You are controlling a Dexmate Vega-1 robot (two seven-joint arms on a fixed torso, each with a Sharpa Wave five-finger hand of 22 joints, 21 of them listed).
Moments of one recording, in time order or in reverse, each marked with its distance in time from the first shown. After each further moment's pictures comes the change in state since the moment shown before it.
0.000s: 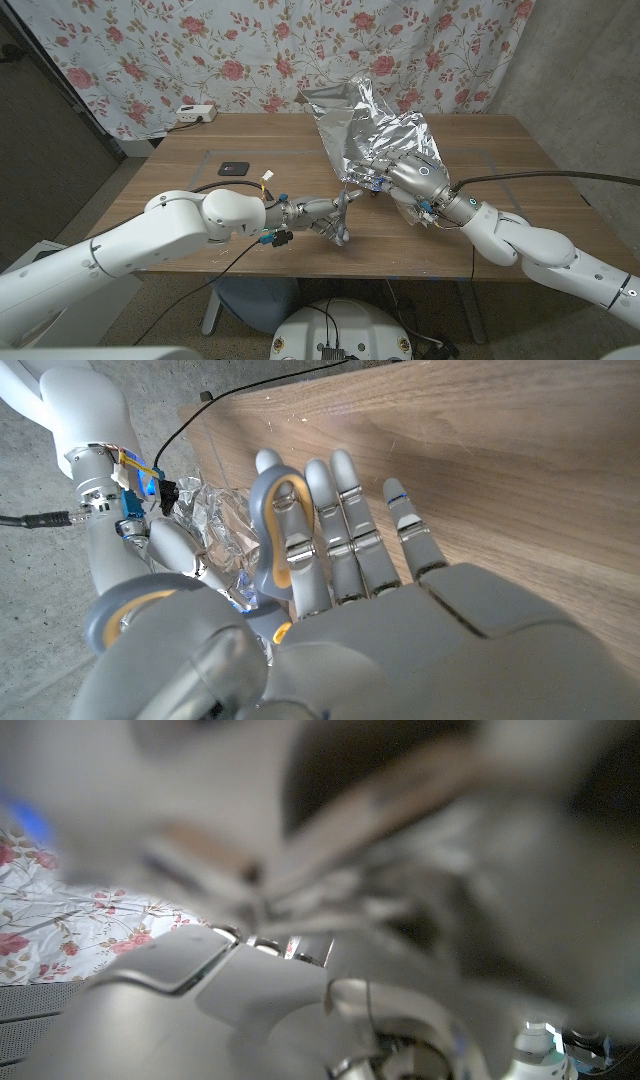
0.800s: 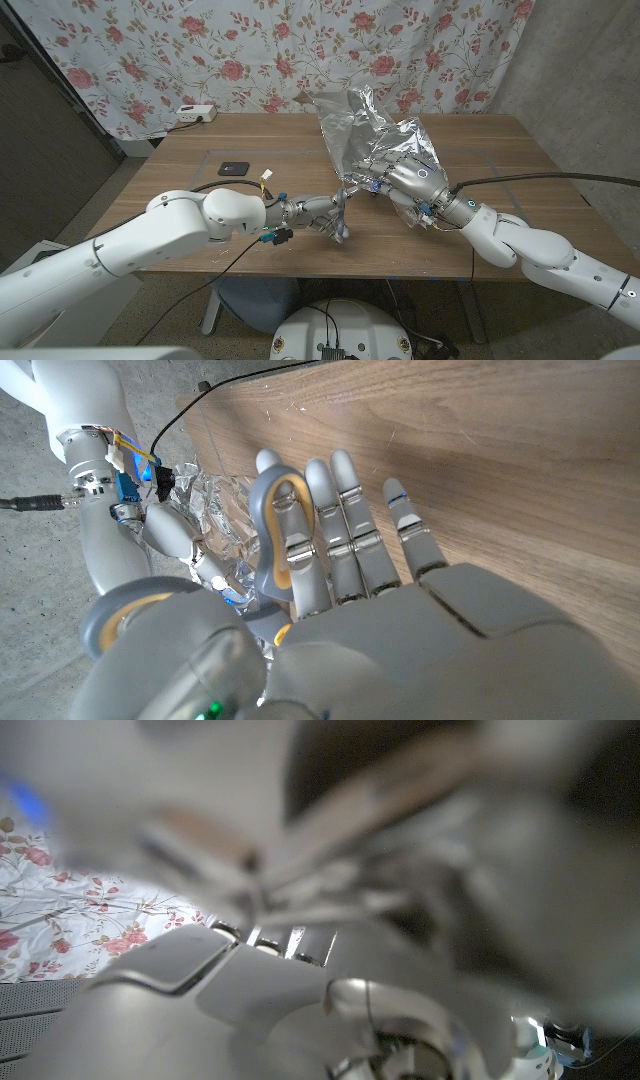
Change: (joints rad) left arm -0.007 -0.015 0.003 0.018 -0.002 -0.005 0.003; left_hand -0.016 -0.016 -0.008 0.014 0.000 0.000 0.000 -0.011 0.004 0.000 0.000 -0.001 -0.001 0.000 0.000 0.000 -0.005 0.000 0.000 0.000 0.000; right arm -0.001 -0.004 -0.009 0.000 -0.017 -0.003 -0.006; right_hand 0.005 0.005 -0.004 0.004 0.000 0.004 -0.004 0.000 0.000 0.000 0.000 -0.004 -0.003 0.000 0.000 -0.008 0.005 -0.006 -0.005 0.000 0.000
